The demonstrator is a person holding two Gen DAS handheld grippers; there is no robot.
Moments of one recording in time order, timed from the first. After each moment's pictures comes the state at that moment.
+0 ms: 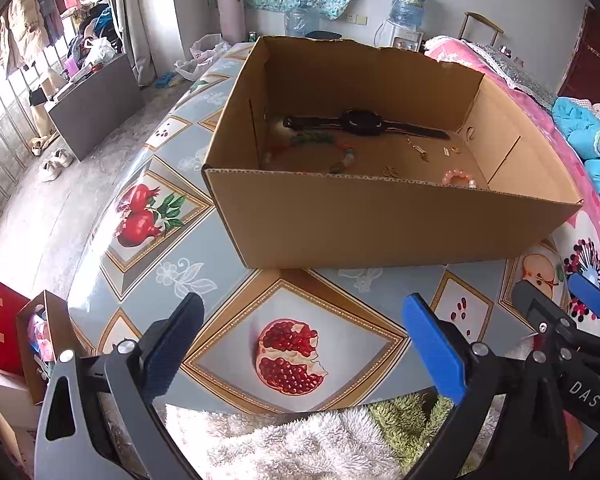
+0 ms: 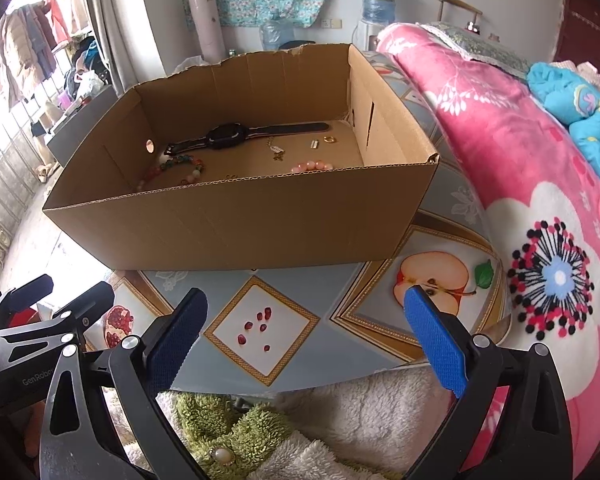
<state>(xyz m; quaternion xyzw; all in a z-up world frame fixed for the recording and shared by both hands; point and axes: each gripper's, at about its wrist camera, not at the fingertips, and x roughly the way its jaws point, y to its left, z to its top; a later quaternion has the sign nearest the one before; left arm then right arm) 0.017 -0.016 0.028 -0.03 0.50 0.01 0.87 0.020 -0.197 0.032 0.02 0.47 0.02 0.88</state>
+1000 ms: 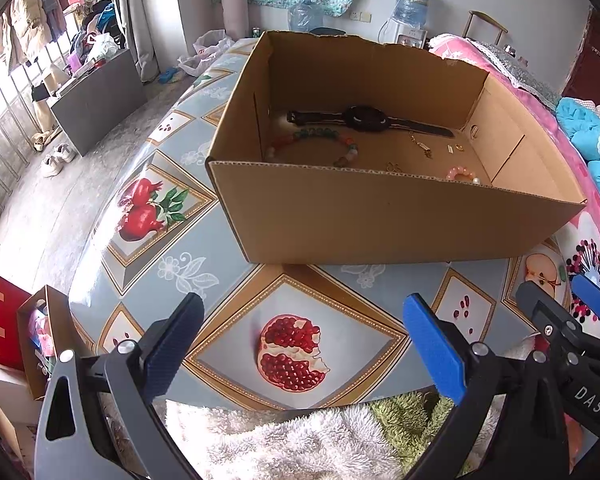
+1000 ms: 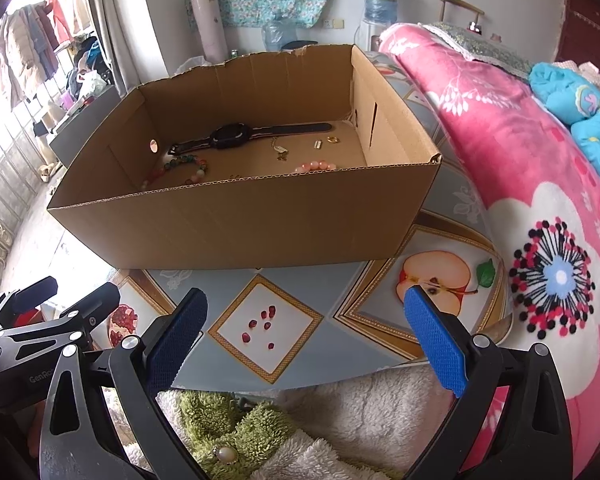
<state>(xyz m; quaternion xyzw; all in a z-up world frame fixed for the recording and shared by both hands) 0.016 -0.017 0.025 -0.03 0.50 0.02 0.86 0.020 -0.194 0.032 0.02 0.47 0.02 0.88</state>
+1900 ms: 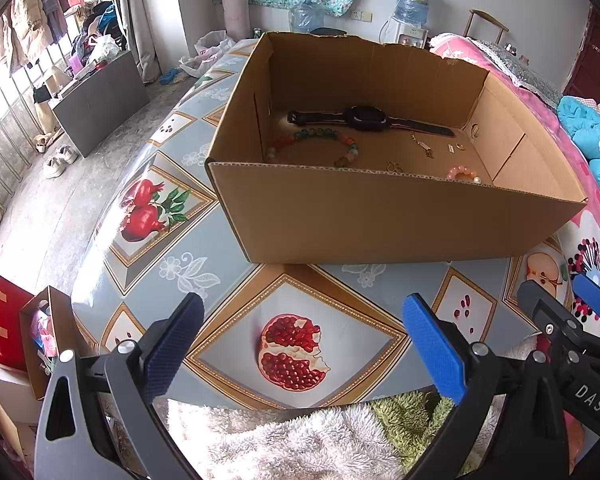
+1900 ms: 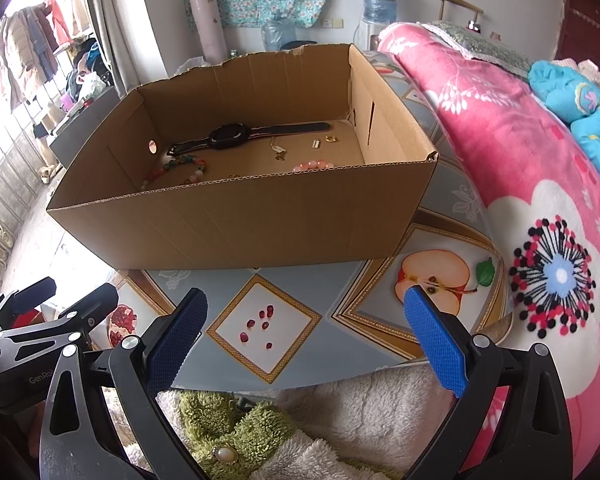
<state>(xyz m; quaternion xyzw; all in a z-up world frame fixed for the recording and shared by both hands) 0.015 -0.018 0.025 -0.03 0.50 0.02 0.86 0.020 -0.198 0.031 0.02 0.47 0.03 0.88</state>
